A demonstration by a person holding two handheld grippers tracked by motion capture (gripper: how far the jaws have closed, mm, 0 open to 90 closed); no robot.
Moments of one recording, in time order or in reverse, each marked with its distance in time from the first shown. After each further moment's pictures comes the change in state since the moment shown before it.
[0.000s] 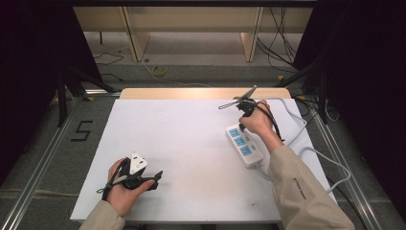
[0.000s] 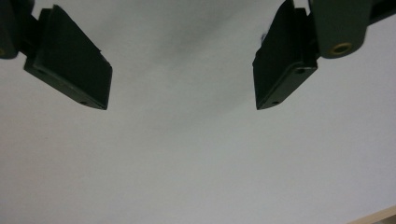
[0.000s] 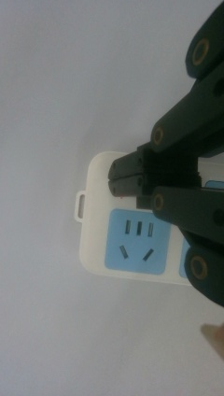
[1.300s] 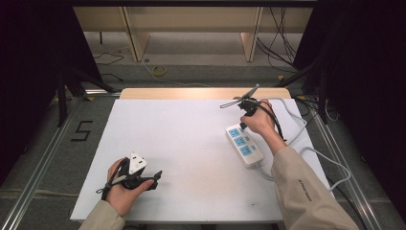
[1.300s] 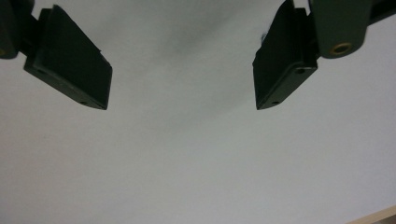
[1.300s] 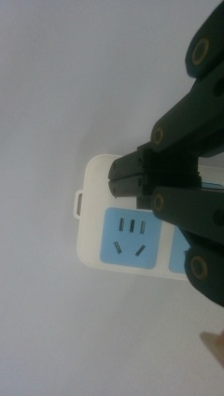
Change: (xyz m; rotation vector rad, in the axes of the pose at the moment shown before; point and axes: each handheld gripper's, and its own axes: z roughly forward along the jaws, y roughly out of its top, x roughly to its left) left arm 0.002 0.000 -0.001 0.000 0.004 0.000; right arm -0.001 -0.003 -0.009 -0.019 0.014 -0.006
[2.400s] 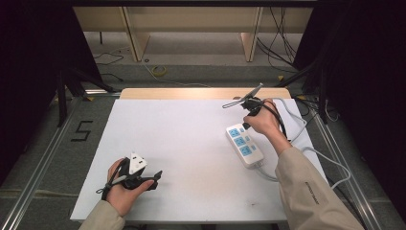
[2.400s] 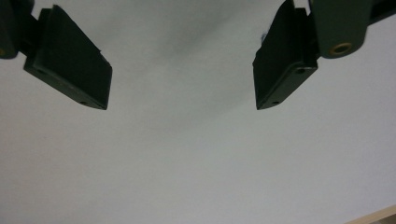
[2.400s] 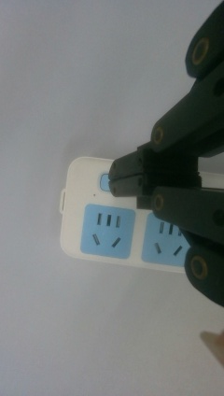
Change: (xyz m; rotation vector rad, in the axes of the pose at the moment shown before) left arm 0.000 0.000 0.000 -0.001 0.002 -0.001; right arm 0.001 -0.008 -0.019 0.005 -0.002 -0.011
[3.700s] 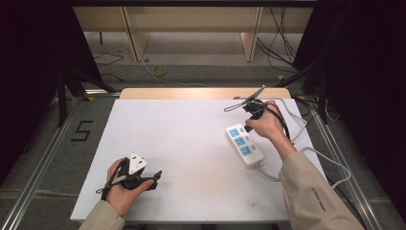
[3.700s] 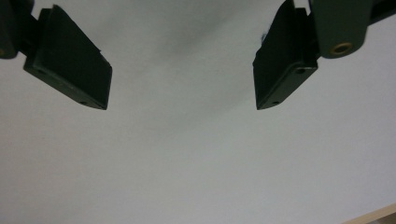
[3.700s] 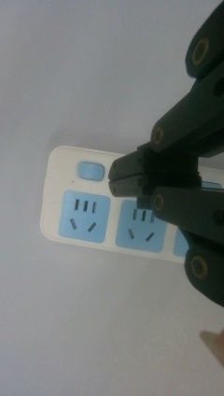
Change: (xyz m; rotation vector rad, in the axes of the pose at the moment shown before) left arm 0.000 0.000 -0.001 0.002 0.003 0.001; right arm 0.007 -0.014 -0.013 -0.008 0.005 -0.031
